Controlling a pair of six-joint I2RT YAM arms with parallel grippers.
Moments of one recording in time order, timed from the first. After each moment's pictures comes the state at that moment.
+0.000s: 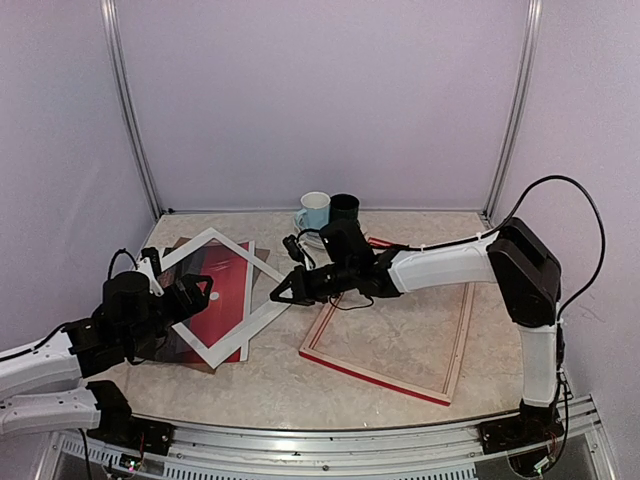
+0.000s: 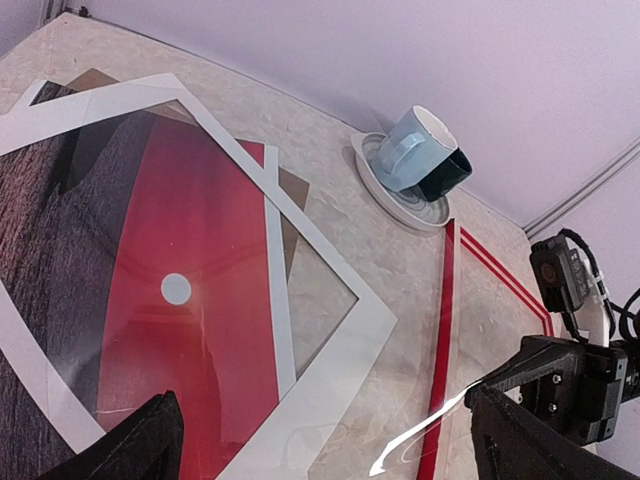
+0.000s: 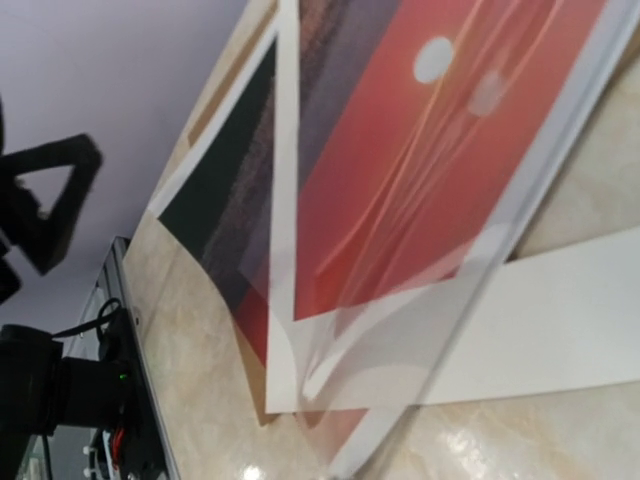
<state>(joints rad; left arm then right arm) -0.70 0.73 0.36 0.01 -0.38 -0.76 0.91 2.09 1.43 0.15 -0.54 0.69</state>
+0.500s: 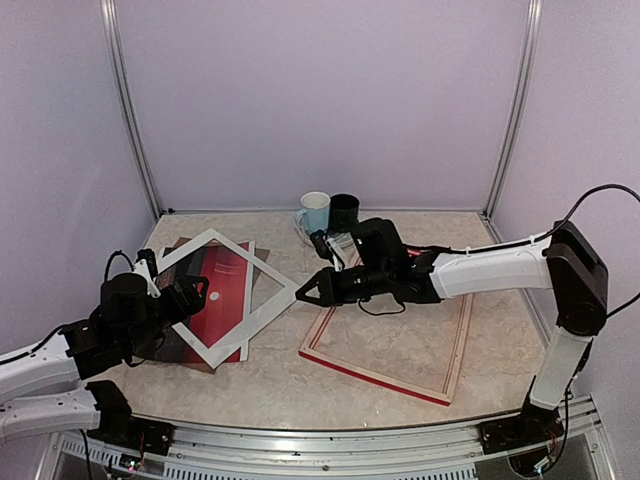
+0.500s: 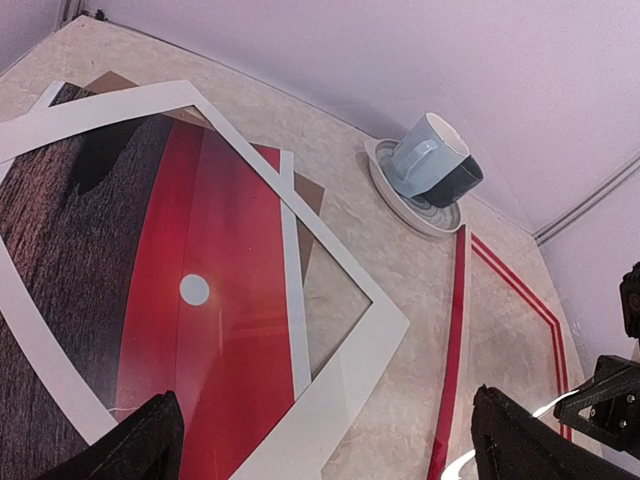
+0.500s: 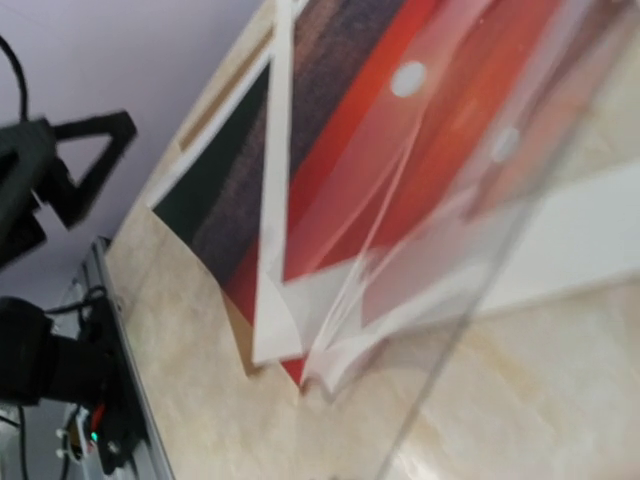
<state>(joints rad) -0.70 0.69 0.35 -0.04 -0.41 -0.76 0.91 1.82 1.19 0.15 -0.43 0.62</state>
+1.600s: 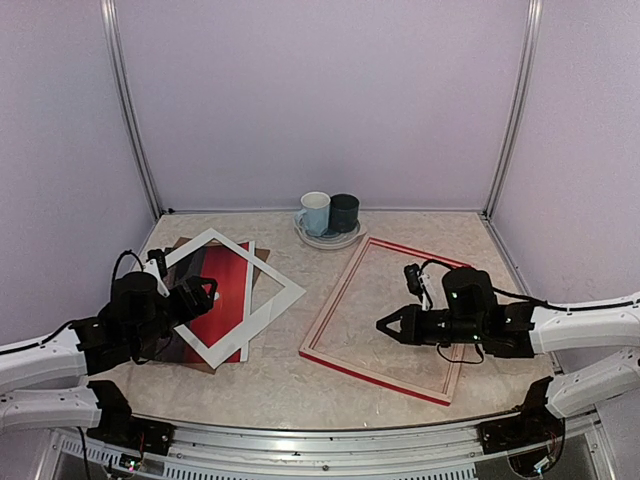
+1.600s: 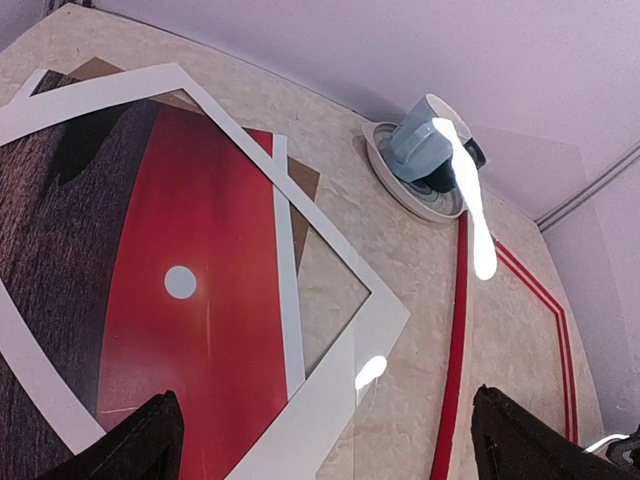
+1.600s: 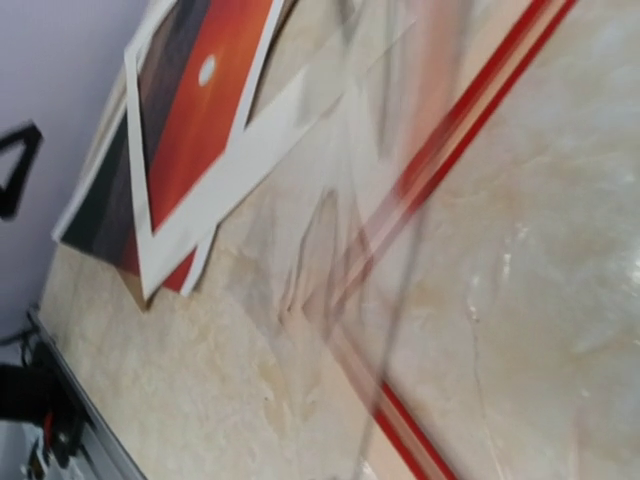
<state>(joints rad) -0.70 0.79 0.35 0.04 -0.39 -0.76 0.91 1.19 0.53 0.17 -0.14 0.81</state>
